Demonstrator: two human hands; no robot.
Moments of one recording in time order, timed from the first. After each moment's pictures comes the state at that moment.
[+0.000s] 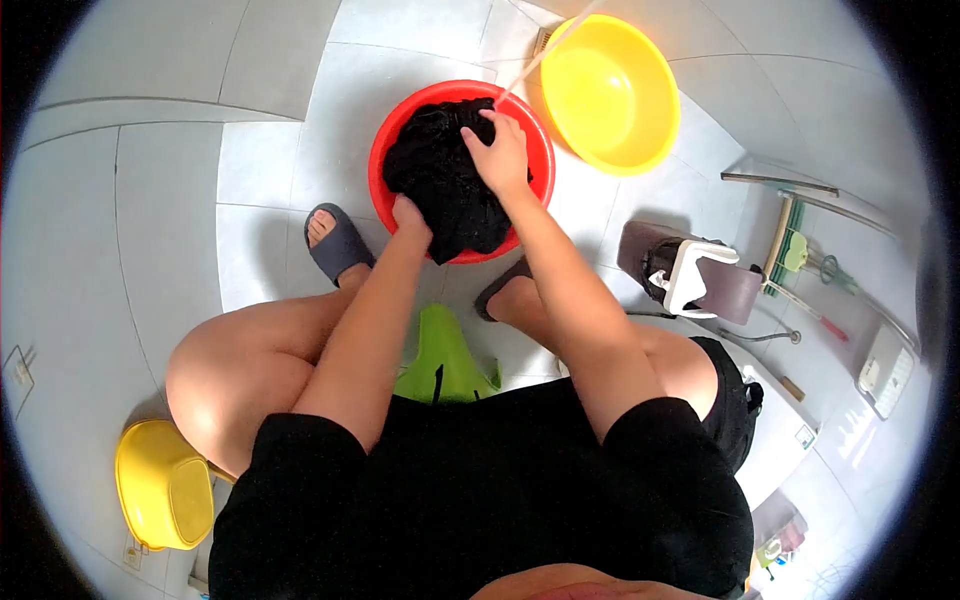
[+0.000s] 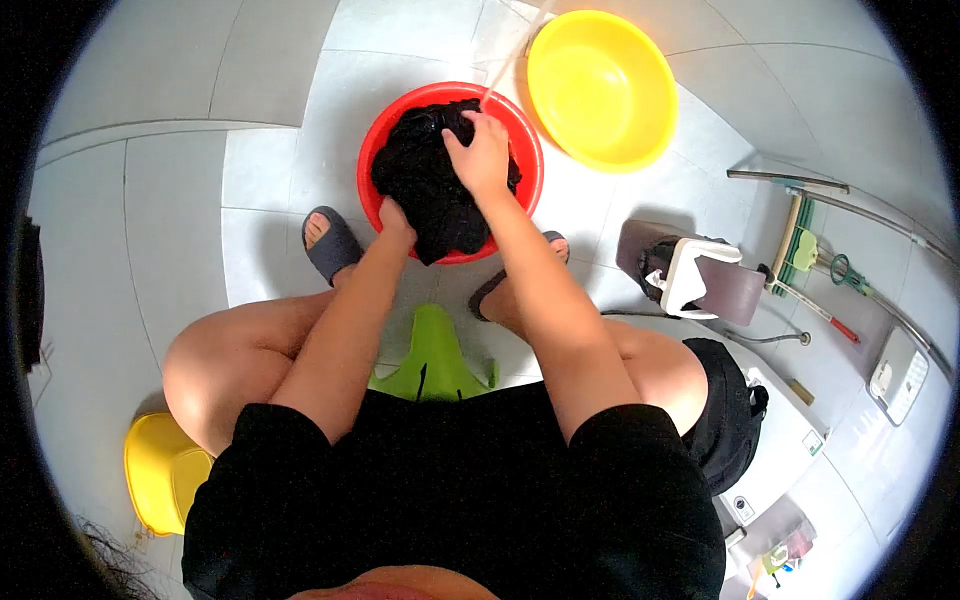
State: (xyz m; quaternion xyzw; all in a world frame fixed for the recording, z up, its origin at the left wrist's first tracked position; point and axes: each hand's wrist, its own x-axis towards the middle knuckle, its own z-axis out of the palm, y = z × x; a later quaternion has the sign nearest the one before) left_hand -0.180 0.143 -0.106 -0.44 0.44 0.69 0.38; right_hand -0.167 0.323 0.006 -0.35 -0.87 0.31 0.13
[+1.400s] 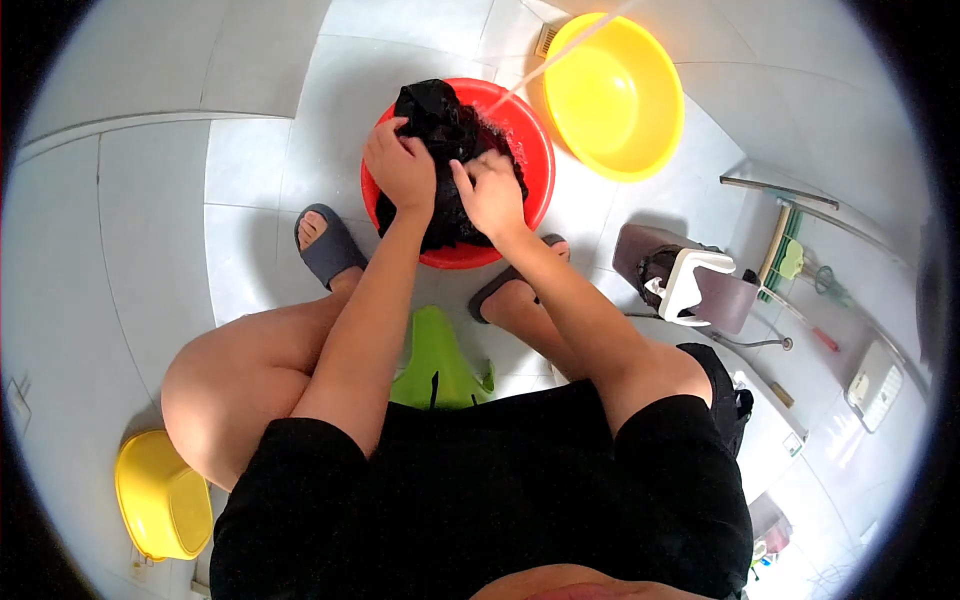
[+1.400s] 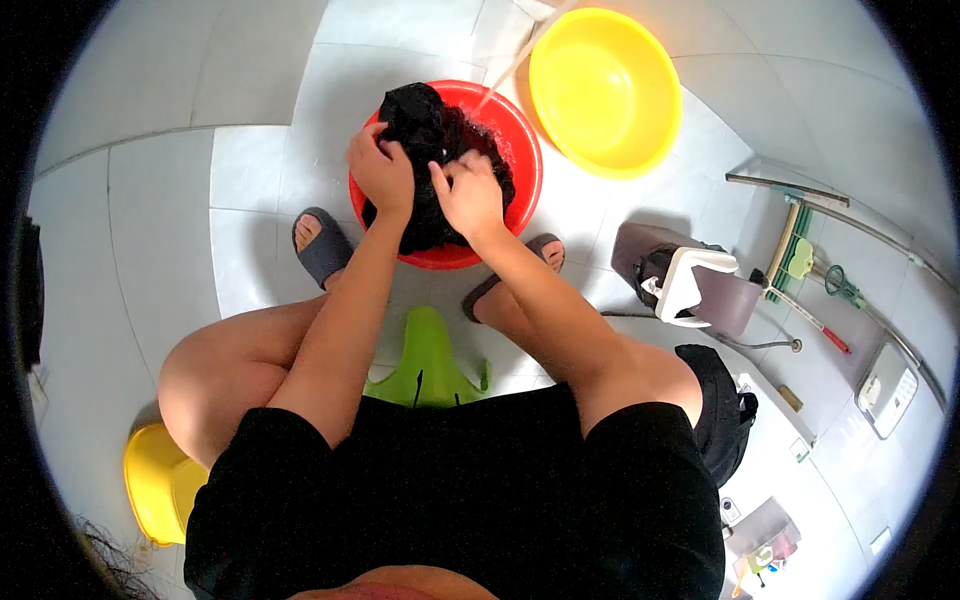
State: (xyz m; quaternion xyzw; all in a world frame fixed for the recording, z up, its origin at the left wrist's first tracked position) left_hand -0.255 0.201 -0.010 0.06 0.89 0.45 0.00; right_hand -0.141 0.292 0.030 -0.29 -0.90 0.31 -0.05
